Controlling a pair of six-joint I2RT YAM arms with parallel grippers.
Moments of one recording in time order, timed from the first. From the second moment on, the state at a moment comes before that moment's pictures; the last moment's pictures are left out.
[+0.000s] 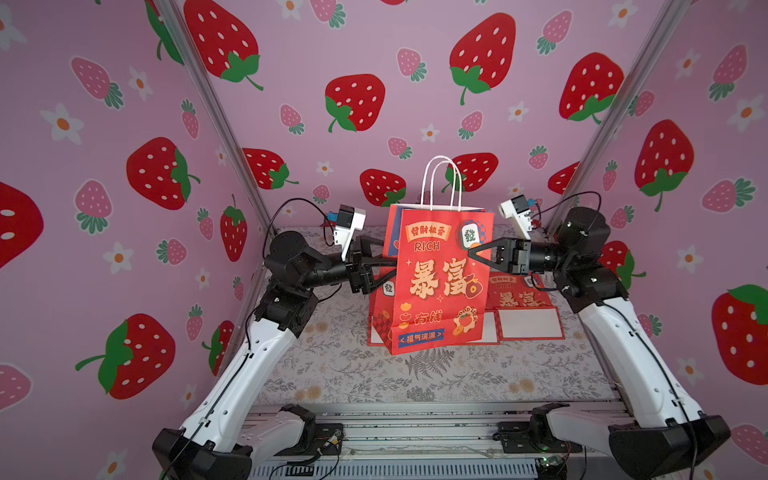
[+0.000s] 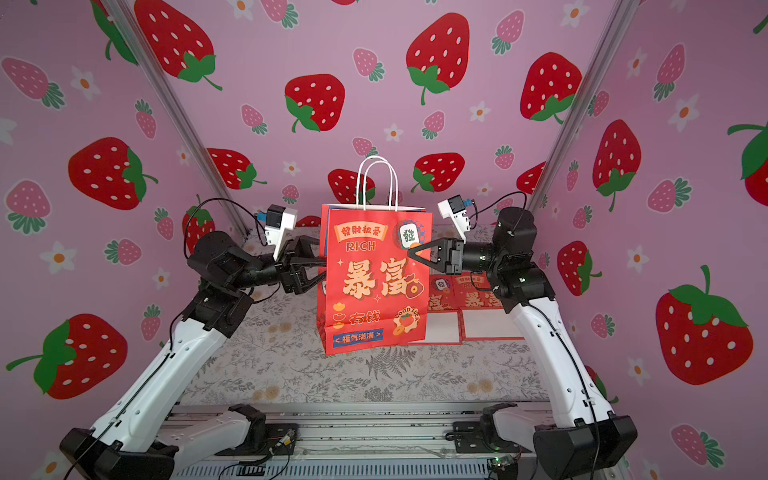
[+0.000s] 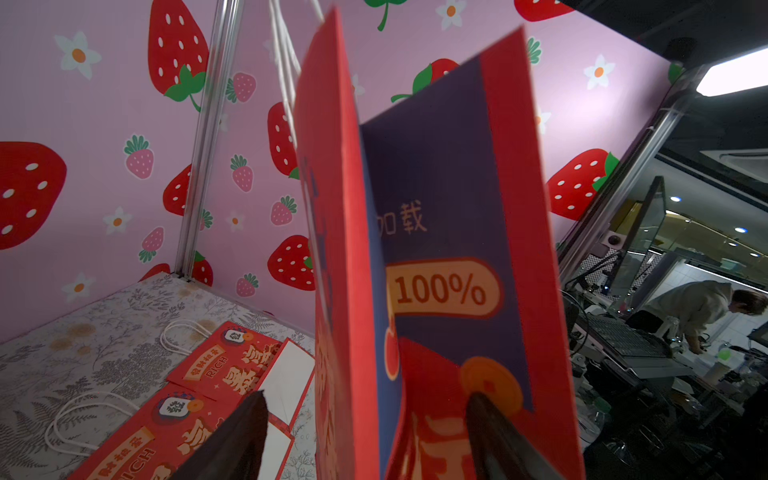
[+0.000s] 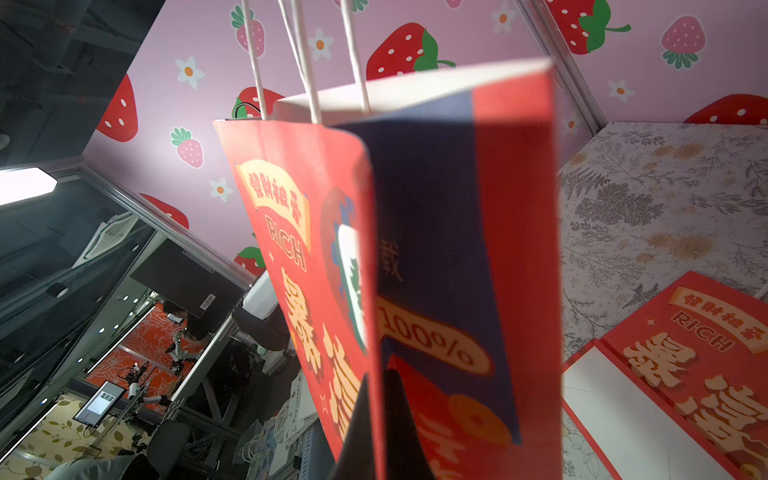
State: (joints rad) left arm -0.34 1.12 1.21 0.11 1.04 -0.51; right arm 0.25 1.21 1.38 -0.25 -1.24 0.69
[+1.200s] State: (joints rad) left arm -0.33 1.18 1.28 -0.08 1.11 -0.41; right arm 0.32 1.15 1.34 -0.43 -1.06 0.53
